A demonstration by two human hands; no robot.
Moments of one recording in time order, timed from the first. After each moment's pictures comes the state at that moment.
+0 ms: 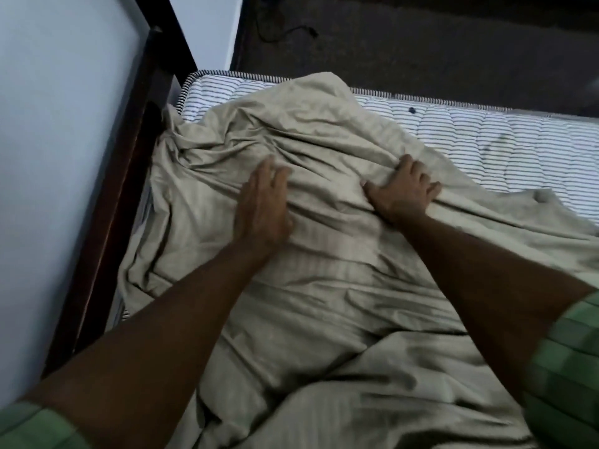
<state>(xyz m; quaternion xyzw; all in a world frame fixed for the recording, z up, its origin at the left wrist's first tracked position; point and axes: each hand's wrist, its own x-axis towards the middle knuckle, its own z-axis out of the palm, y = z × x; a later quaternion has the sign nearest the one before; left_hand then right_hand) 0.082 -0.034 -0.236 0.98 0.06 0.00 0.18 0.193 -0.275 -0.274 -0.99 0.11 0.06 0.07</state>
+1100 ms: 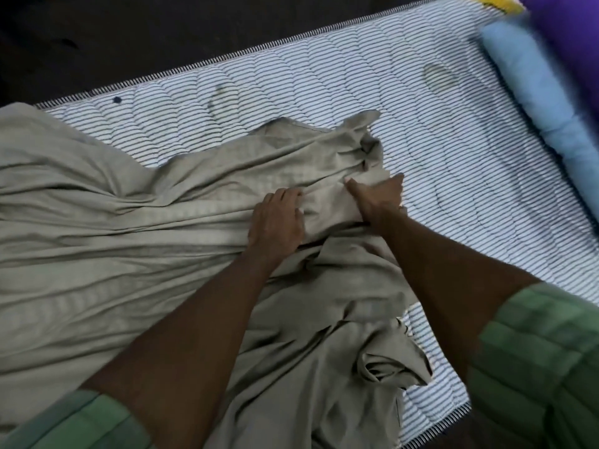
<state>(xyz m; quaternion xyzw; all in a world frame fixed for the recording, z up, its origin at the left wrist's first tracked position) 0.059 -0.504 -0.237 0.94 -0.18 -0.13 0.28 0.051 -0.717 -0.239 -0.79 0.52 0.05 0.32</state>
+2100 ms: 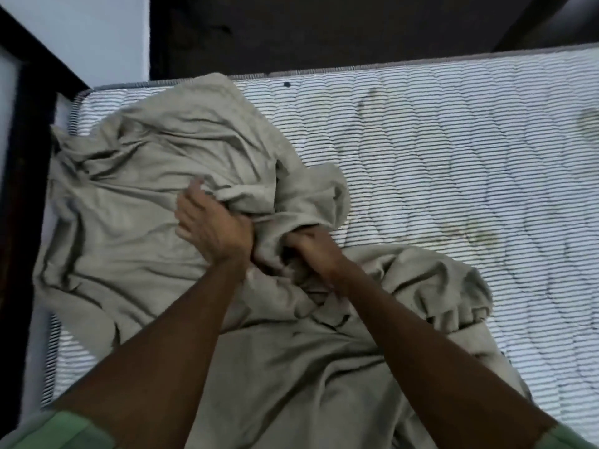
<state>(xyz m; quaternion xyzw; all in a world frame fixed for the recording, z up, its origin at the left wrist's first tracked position) 0.030 -0.242 -0.204 0.93 0.33 0.10 0.14 0.006 -0.406 -0.222 -0.75 0.14 0.29 0.57</state>
